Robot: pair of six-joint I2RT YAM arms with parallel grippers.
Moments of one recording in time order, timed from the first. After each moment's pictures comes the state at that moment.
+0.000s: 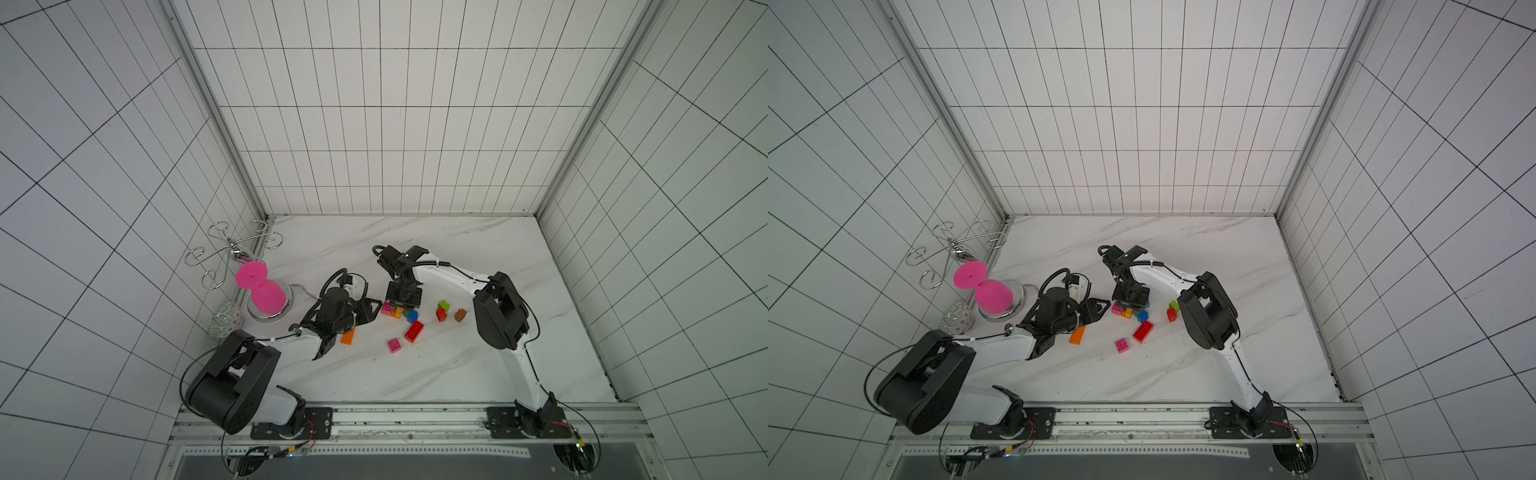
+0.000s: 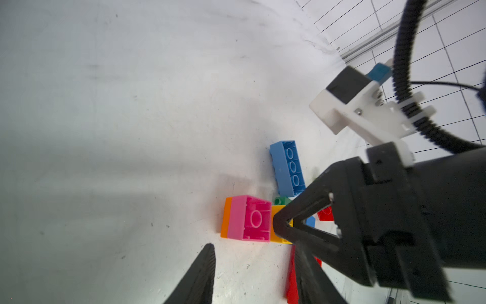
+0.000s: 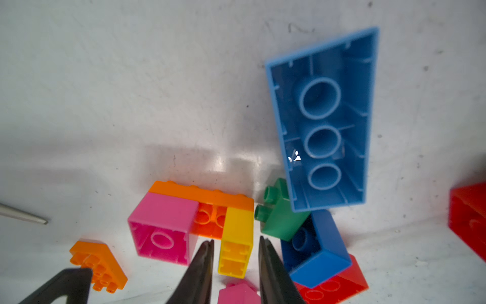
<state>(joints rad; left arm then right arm) -0.46 1.37 0.40 0.45 0.31 -0.75 0.79 2.21 1.85 -1.12 -0.11 0.98</state>
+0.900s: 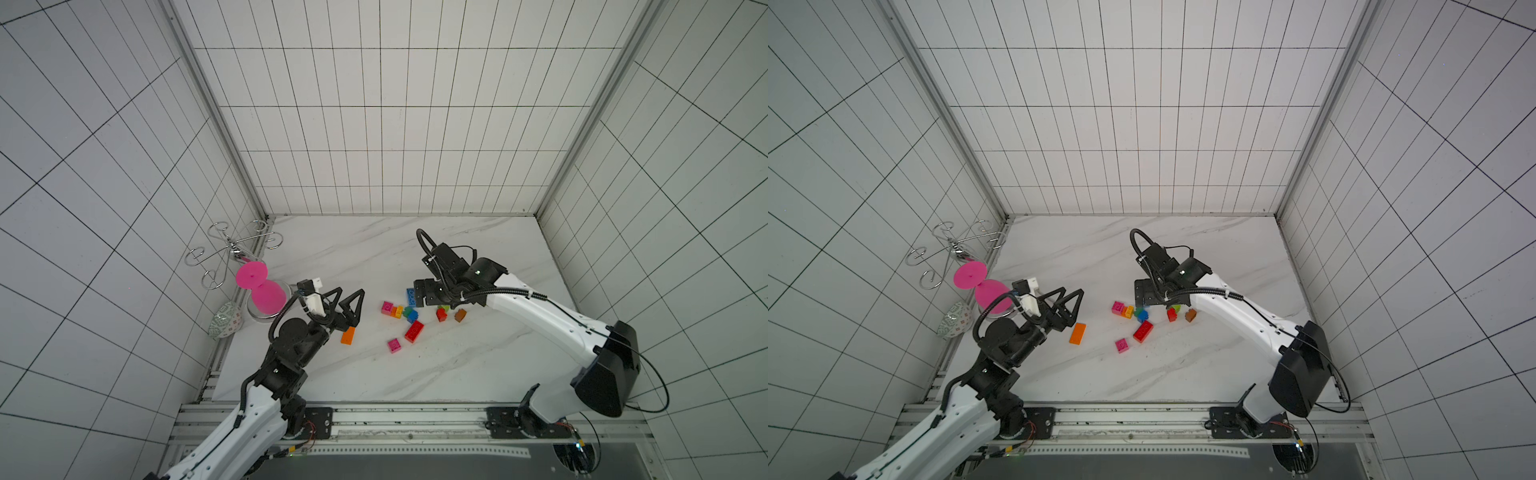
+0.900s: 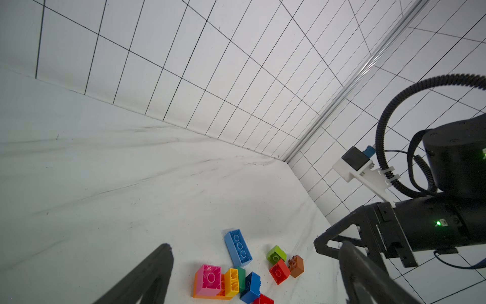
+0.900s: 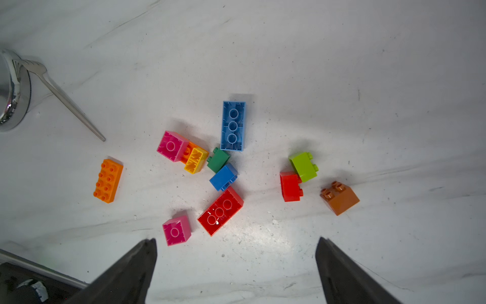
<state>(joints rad) -0.48 0.54 0.24 0.31 0.06 -0.63 0.77 1.48 1.33 -0.92 0.14 0.61</state>
